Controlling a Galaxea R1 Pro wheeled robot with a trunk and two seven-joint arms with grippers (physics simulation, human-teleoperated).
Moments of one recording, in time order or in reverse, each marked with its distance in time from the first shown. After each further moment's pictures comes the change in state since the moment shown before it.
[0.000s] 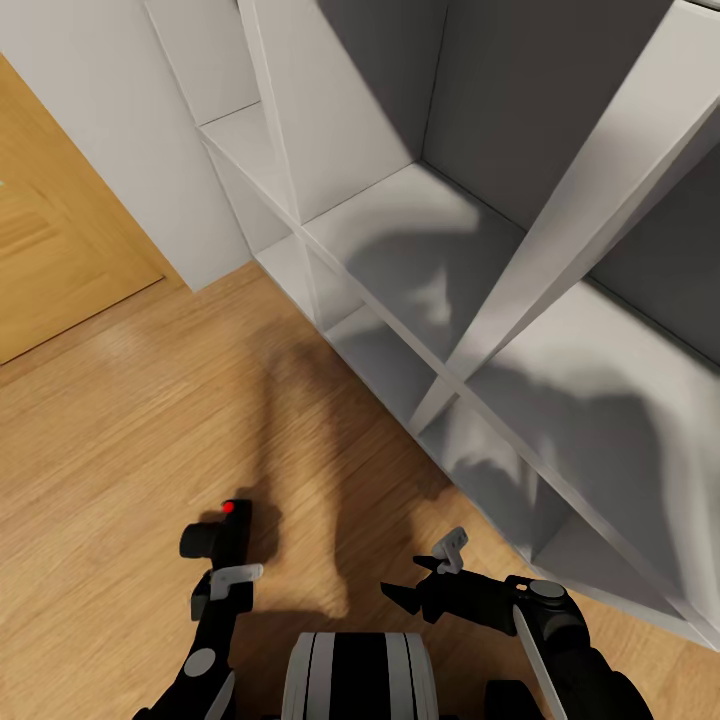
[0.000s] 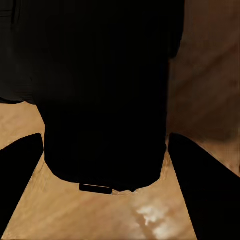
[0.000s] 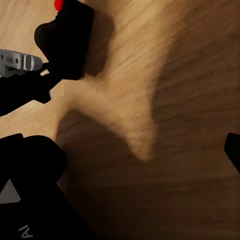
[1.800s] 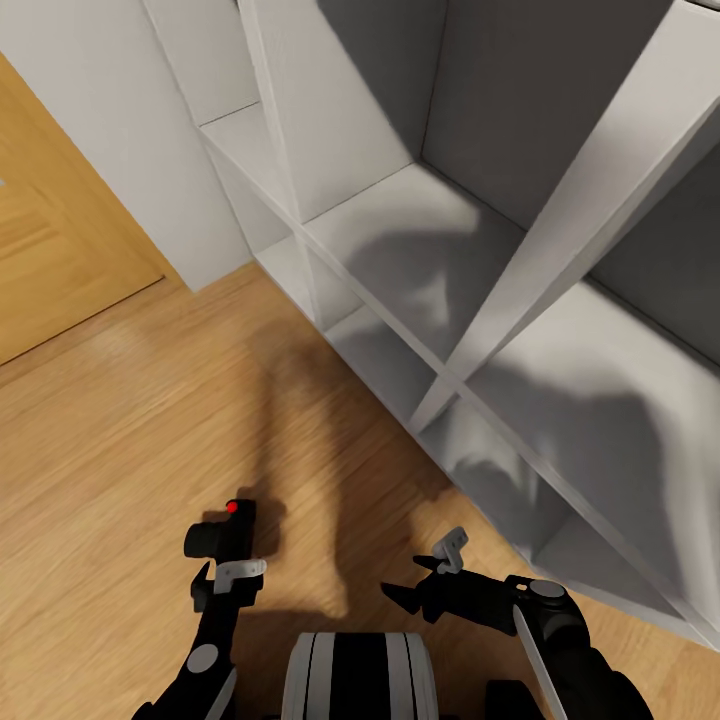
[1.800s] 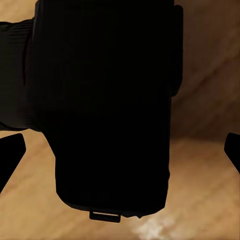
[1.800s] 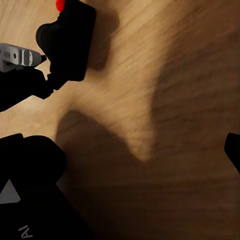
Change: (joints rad) left arm 0.000 -0.003 -0.004 -0.024 -0.042 -0.004 0.002; right arm 0.000 0.000 0.000 -0.001 0.001 -0.001 0.000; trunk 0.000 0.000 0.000
